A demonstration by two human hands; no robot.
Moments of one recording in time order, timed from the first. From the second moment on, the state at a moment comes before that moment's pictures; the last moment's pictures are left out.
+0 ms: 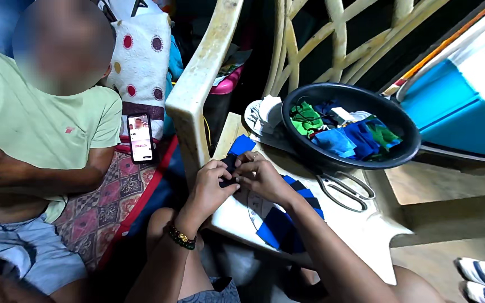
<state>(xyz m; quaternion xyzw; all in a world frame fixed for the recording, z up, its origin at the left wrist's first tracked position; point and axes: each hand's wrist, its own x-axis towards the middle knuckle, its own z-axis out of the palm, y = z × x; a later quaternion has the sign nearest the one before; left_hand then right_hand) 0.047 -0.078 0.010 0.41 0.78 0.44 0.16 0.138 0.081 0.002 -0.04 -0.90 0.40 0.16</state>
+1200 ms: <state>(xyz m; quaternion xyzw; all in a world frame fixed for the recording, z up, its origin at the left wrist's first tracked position) 0.097 -0.079 -0.003 0.47 0.57 0.55 0.38 0.259 0.087 -0.010 -0.07 -0.75 0.62 0.20</state>
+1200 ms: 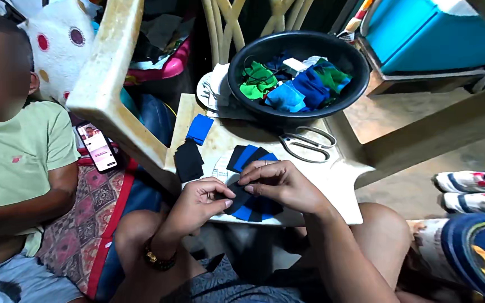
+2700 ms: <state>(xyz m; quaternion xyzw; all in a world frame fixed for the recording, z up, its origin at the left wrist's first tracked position) 0.103 -0.077 -0.002 0.43 0.74 0.39 0.33 0.258 0.087 -0.033 -0.11 -0.88 0.42 0.21</state>
